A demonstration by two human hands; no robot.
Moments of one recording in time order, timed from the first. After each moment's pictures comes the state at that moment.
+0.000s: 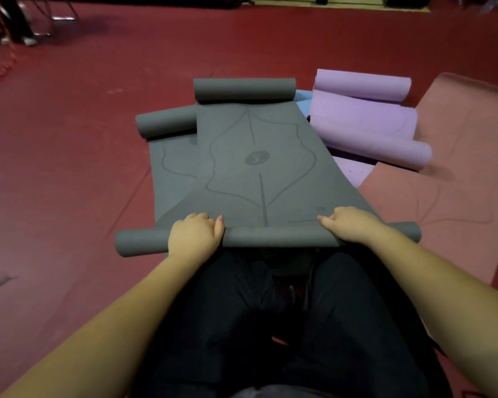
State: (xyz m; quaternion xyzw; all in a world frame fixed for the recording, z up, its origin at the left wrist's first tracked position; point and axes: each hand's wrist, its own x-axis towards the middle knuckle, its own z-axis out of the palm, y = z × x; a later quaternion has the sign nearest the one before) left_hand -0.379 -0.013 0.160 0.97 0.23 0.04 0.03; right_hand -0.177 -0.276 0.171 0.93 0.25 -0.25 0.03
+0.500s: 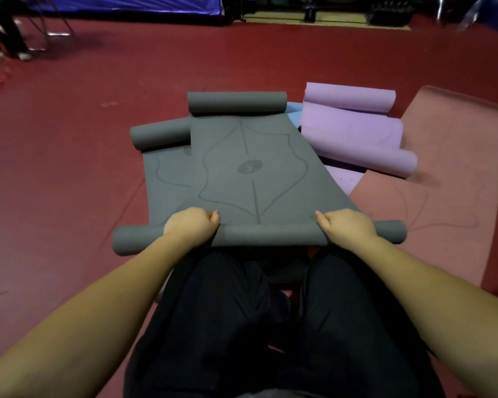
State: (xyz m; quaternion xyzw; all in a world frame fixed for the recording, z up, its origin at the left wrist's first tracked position) left_hand -0.347 0.003 0.189 0.96 0.26 -0.09 0.09; right_hand -0.189 -0.288 0.175 0.96 0.26 -0.08 0.02
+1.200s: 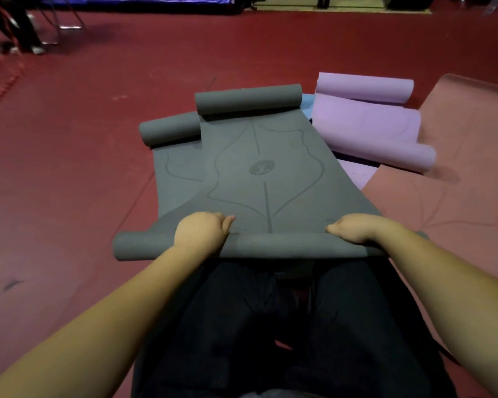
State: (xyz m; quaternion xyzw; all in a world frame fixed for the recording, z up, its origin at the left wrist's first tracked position) left_hand -0.361 -0.015 0.178 0.98 0.21 -0.04 0.02; right_hand -0.168 -0.280 0.181 0.89 0.26 -0.37 0.06
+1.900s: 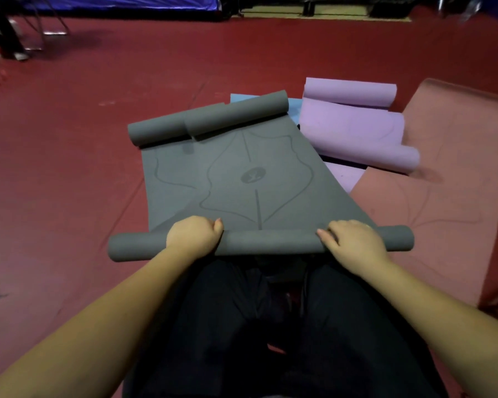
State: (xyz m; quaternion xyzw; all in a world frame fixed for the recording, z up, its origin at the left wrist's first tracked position) left_hand -0.349 -0.007 0.168 0.97 0.25 -0.06 0.06; right_hand -0.217 -0.314 0.163 0.94 0.33 0.01 -0.02
